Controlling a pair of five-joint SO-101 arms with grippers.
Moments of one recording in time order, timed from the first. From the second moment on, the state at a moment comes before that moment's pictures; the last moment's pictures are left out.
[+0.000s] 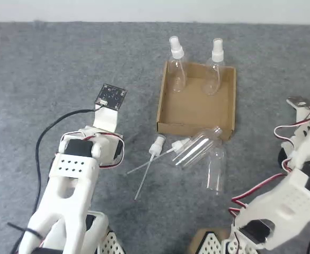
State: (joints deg) left arm 1.1 -36.7 59.0 56.5 -6.4; right arm 36.2 22.2 2.5 80.7 48.0
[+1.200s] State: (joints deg) left arm -8.0 -37.2 10.9 78.5 -0.2; right arm -35.4 -26.8 22.2 65.1 8.2
